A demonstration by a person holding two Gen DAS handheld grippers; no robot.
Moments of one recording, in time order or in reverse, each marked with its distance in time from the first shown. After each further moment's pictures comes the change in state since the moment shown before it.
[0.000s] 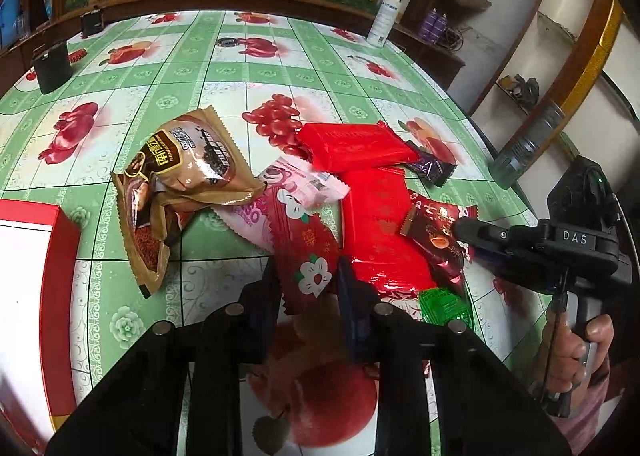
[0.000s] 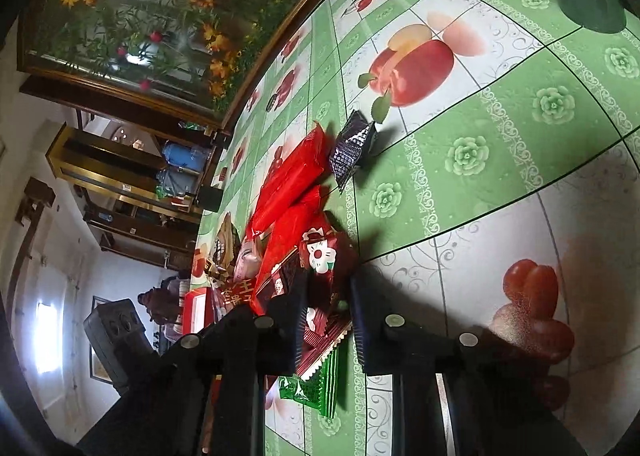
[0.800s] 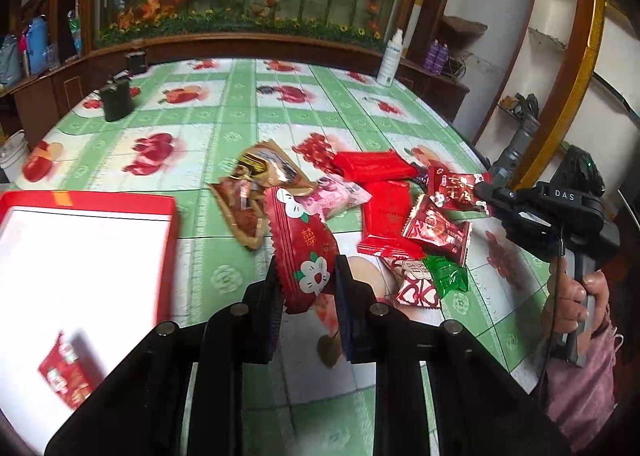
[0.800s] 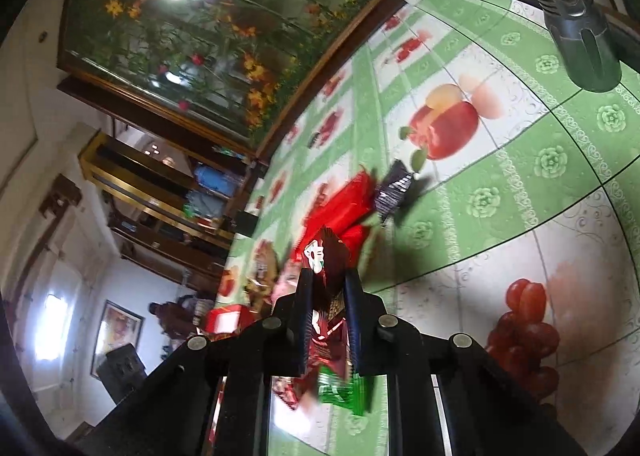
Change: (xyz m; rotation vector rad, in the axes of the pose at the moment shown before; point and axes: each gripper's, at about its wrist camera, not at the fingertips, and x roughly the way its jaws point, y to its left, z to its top) left arm -0.084 0.018 -0.034 0.029 -0.158 0.082; right arm -0.033 0.017 -0.006 -0.077 -0.150 0.119
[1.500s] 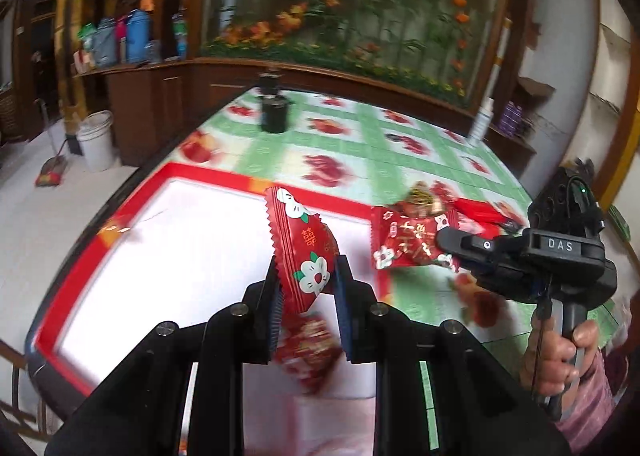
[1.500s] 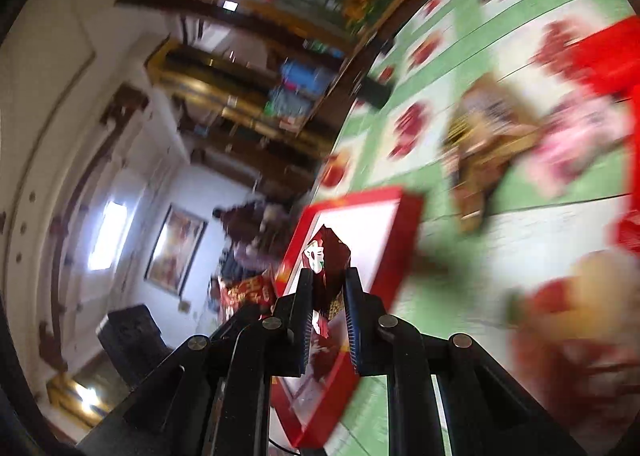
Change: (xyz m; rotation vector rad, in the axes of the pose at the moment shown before) left arm -0.090 0.121 -0.038 -0.188 -0.141 0.238; right arm 0.171 0.151 -0.108 -0.168 0.363 0.281
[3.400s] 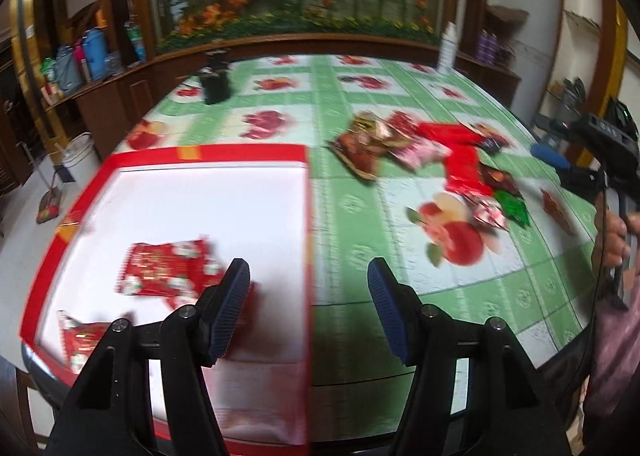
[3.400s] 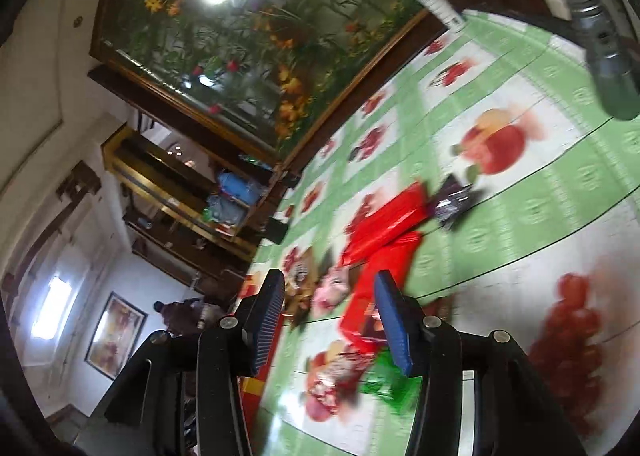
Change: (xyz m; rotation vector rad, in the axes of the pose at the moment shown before) left arm 0.019 -0.090 -0.037 0.238 0.131 0.001; right arm -0.223 -0.064 0.008 0.055 -0.415 -0.274
